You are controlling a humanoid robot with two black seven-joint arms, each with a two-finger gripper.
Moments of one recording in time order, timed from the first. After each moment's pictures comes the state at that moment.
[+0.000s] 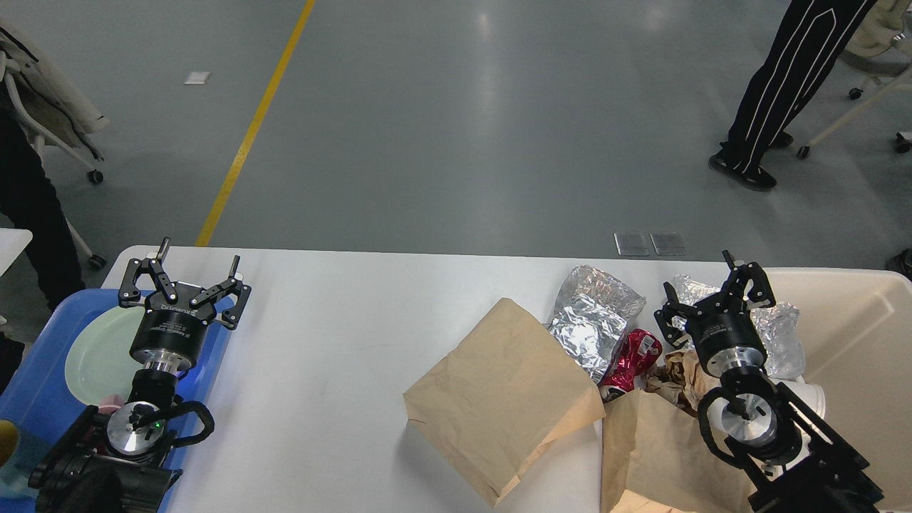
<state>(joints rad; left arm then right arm) -0.39 0.10 -1.55 -0.56 0.12 -0.69 -0.08 0.29 -0.18 1.20 0.86 -0.25 0.10 0.32</state>
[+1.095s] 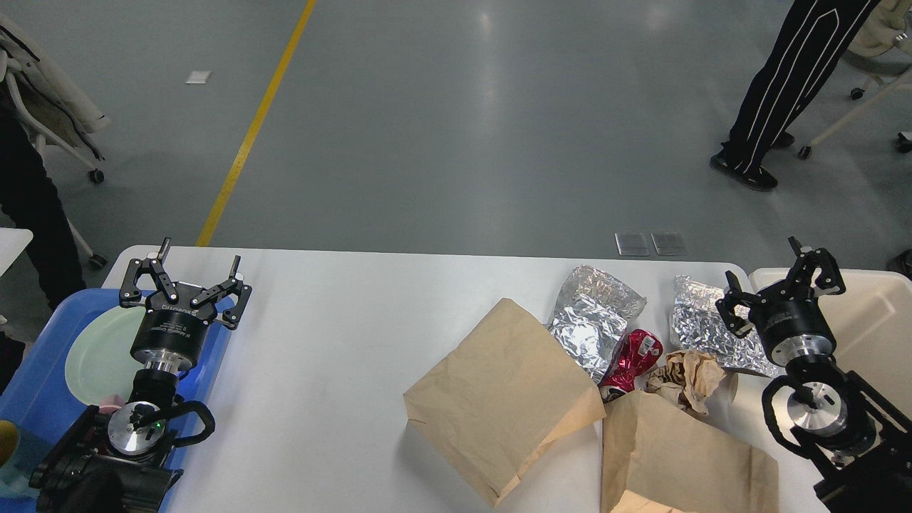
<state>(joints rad) -0.39 0.10 -1.55 -0.56 0.12 -0.69 -0.08 0.30 -0.35 1.15 0.85 -0.17 0.17 0.31</state>
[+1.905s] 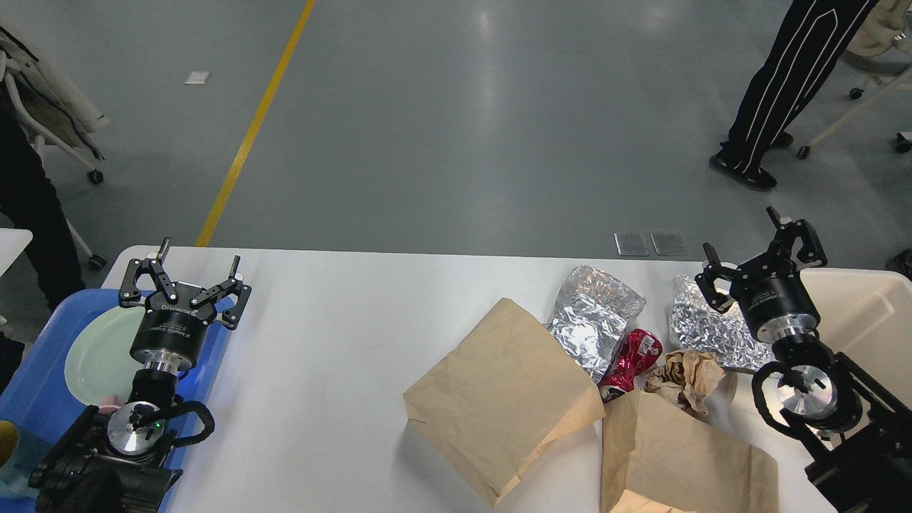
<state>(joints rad) -0.39 0.10 -1.55 -0.56 0.12 -0.69 -0.08 0.35 -0.36 1.11 0.86 -0.18 0.23 0.33</state>
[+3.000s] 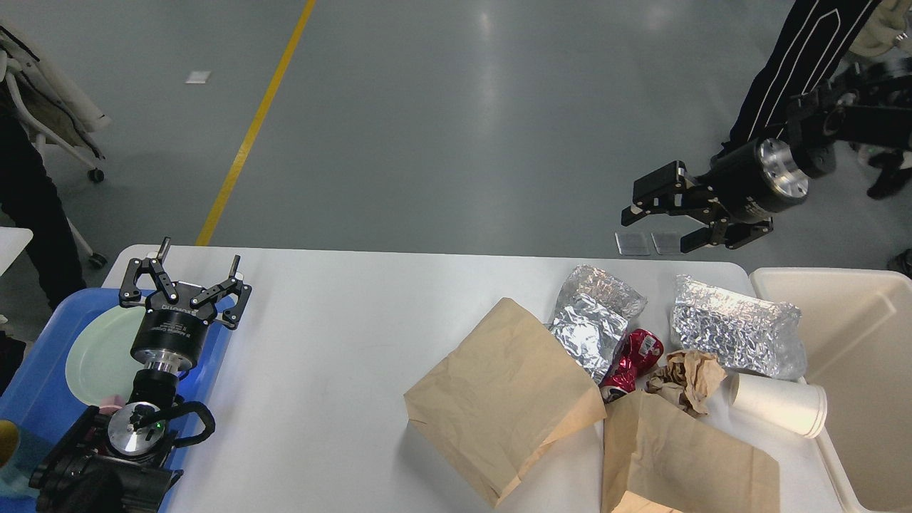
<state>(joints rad) -0.39 0.10 -1.55 -0.56 0.12 -0.69 -0.08 1.98 -0.38 -1.24 1.09 -0.15 0.77 0.28</state>
